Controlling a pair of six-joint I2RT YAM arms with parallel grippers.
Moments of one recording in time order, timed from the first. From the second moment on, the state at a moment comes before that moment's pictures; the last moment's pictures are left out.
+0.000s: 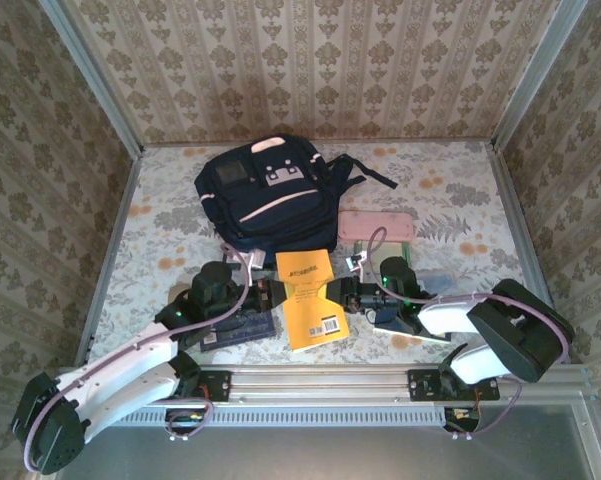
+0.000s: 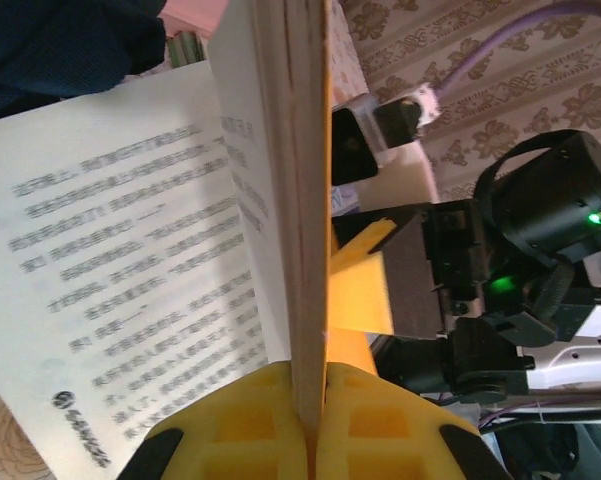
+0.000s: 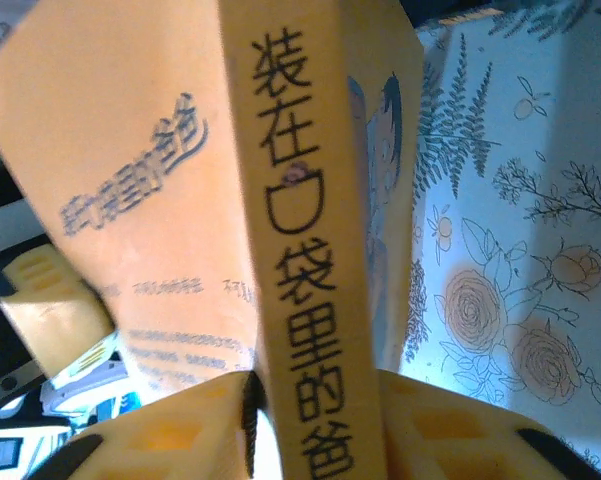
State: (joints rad) left arm -0.78 0.77 0.35 0.03 0.43 -0.89; right arm 0.63 1.39 0.28 0.81 -0.68 1.18
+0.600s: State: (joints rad) left arm -0.67 0.74 0.36 -0.11 0.42 -0.85; right arm 0.61 0.91 0.32 0.26 -0.63 0.99
